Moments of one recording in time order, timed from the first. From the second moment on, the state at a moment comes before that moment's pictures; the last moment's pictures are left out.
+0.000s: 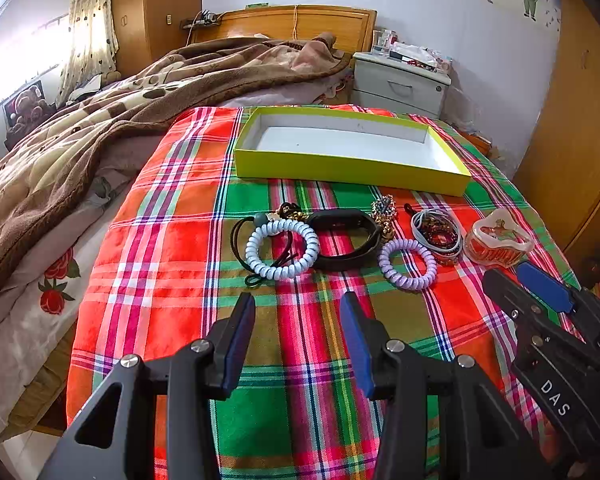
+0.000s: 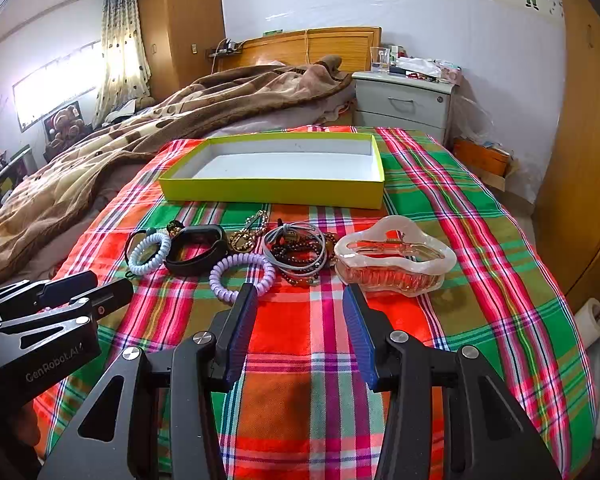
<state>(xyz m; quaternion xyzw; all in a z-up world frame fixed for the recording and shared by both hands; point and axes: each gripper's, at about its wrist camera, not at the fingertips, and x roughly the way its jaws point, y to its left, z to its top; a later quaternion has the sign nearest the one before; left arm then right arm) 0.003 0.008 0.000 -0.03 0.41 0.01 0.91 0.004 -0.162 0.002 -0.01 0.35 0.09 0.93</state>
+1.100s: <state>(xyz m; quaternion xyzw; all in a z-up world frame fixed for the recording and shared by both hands) 0.001 0.007 -0.001 -0.03 0.41 0.01 0.91 0.003 -0.161 0.001 -0.01 0.35 0.09 0.93</state>
